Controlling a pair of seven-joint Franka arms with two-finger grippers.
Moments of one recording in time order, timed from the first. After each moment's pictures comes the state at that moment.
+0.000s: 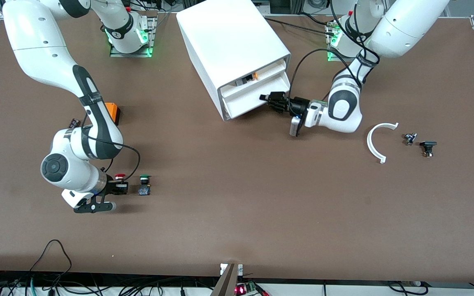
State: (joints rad) left arm 0.04 0.57 -0.40 -2.19 -1.43 1.86 1.11; right arm 0.07 0.79 0.06 -1.41 -0.04 2.20 0.05
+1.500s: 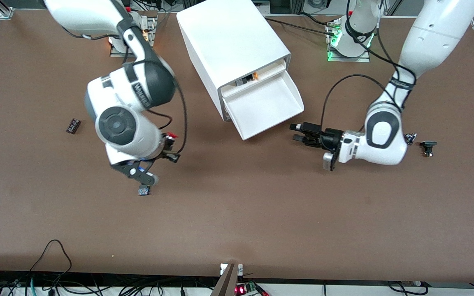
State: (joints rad) left arm 0.13 0.57 -0.29 -1.83 -1.06 1.76 0.69; right arm 0.44 0.69 0.08 -1.04 -0.04 1.58 1.00
